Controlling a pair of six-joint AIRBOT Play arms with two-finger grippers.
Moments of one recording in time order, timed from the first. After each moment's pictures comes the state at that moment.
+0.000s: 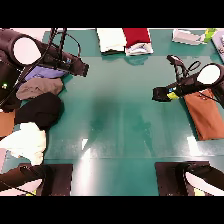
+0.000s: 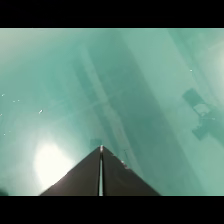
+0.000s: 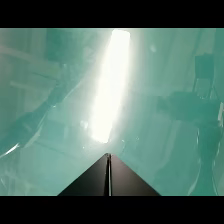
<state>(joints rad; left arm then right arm) -0.50 -1.25 1.59 1.56 -1.16 -1.62 0.20 -1.10 1.12 -1.23 1.23 1.64</state>
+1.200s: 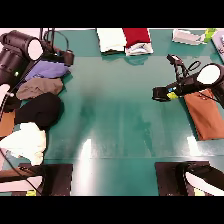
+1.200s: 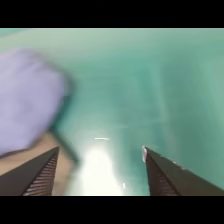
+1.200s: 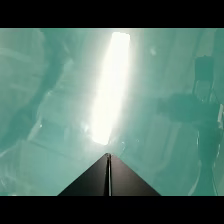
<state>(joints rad) -0.27 -1.42 1.59 1.79 -0.97 -1.70 0.20 -1.10 1.12 -1.23 1.22 1.64</state>
